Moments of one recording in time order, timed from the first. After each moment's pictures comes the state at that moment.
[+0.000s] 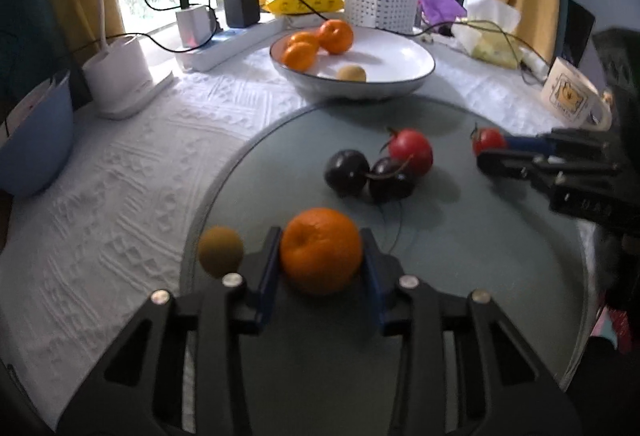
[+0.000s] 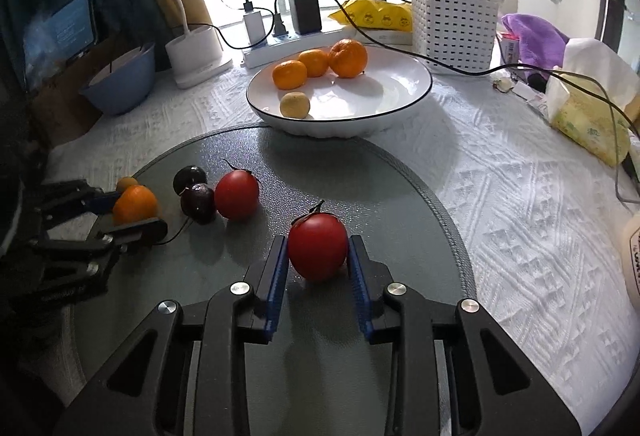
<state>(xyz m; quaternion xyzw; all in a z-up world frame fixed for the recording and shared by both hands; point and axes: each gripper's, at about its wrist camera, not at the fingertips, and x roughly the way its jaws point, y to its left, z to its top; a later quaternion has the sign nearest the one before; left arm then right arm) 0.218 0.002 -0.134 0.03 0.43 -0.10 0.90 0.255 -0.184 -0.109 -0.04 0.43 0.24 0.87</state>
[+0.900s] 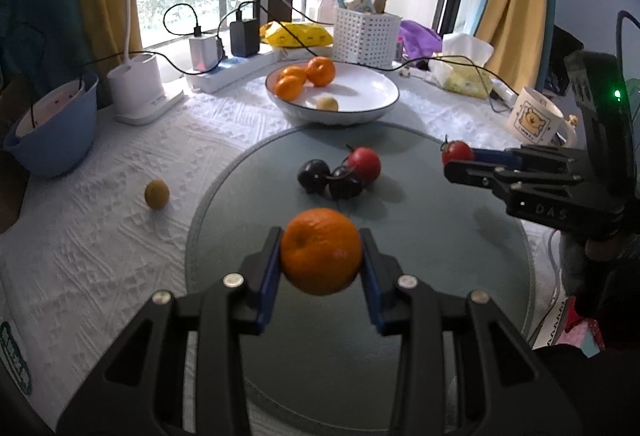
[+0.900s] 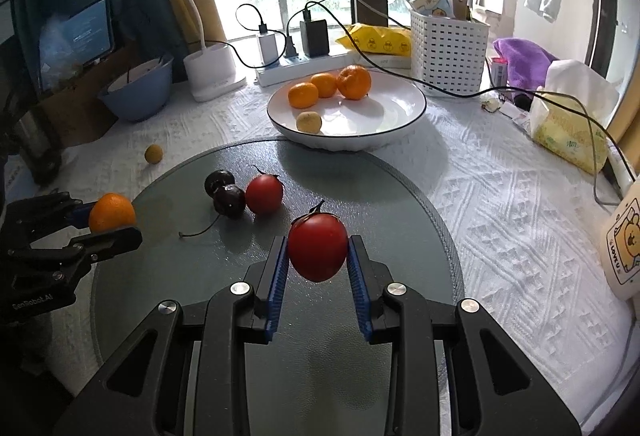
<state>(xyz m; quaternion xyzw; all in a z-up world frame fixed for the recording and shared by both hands) 0.167 0.000 -0.100 -0.01 0.38 -0.11 0.92 0.225 -0.187 -0.086 -0.04 0.40 0.25 0.88</state>
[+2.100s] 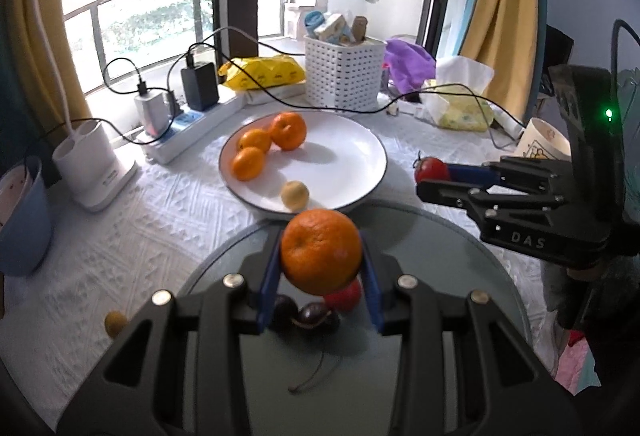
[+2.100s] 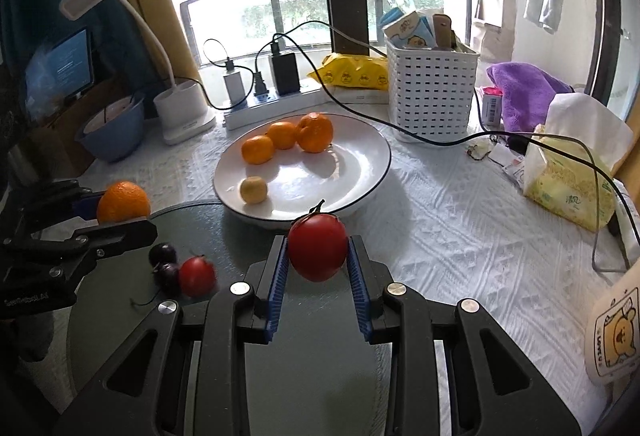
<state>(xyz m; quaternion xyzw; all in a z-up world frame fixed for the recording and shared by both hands) 0.263 -0.041 -0.076 0.02 0.37 -0.14 0.92 0.306 -0.212 -0.076 -0.03 0.37 0.25 0.89</state>
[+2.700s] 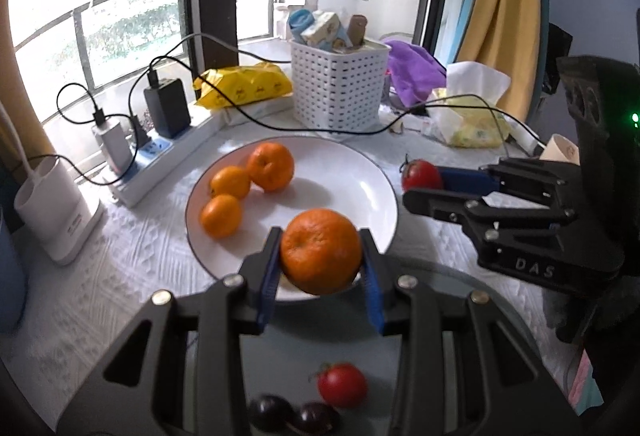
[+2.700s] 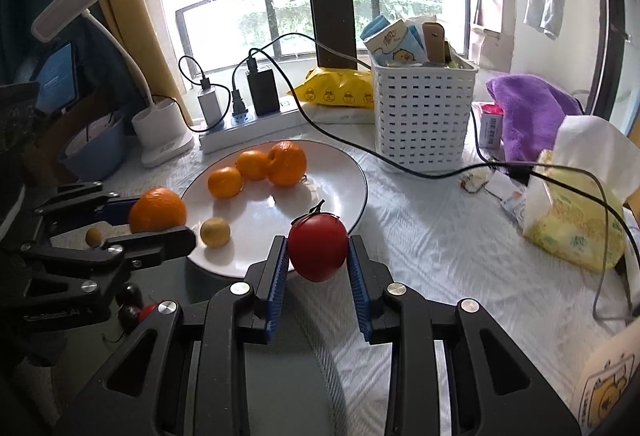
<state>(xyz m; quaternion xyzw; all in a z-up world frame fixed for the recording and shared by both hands) 0.333 -0.062 -0.083 0.02 0.37 -0.16 0.92 0.356 -0.214 -0.077 -0.03 0.36 0.26 0.90</state>
